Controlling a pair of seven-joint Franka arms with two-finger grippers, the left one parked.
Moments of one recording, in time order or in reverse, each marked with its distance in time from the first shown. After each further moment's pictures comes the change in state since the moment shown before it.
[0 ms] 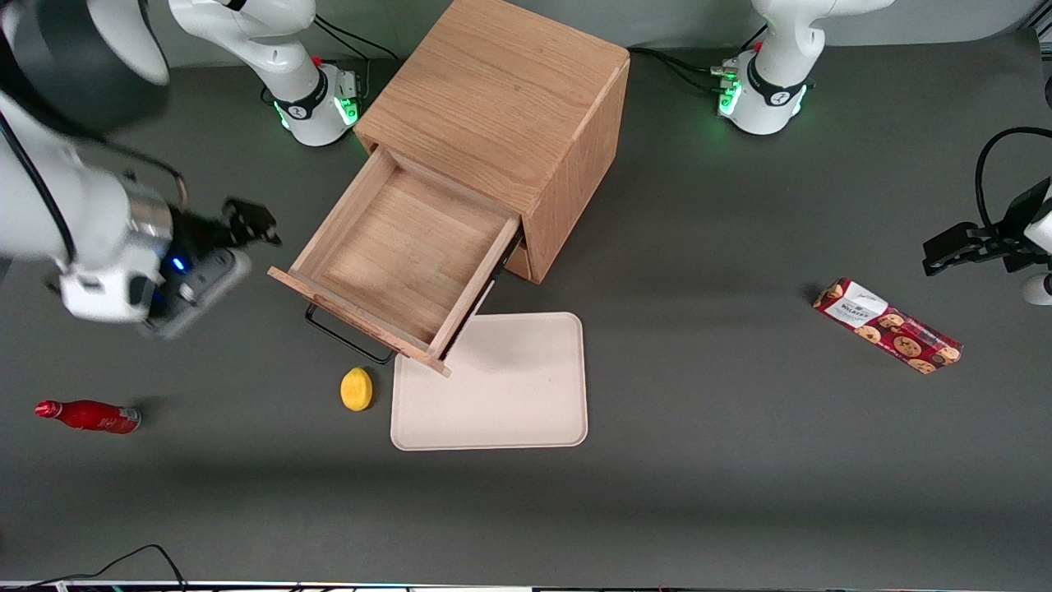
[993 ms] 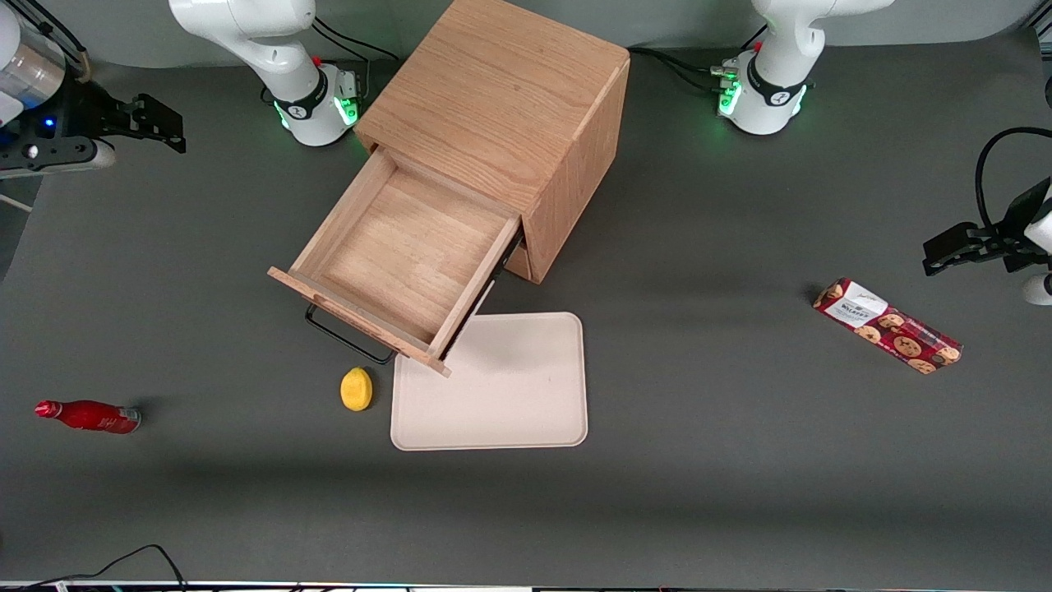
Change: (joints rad) arm -0.019 -0.487 -0.167 -0.496 -0.094 0.033 0.207
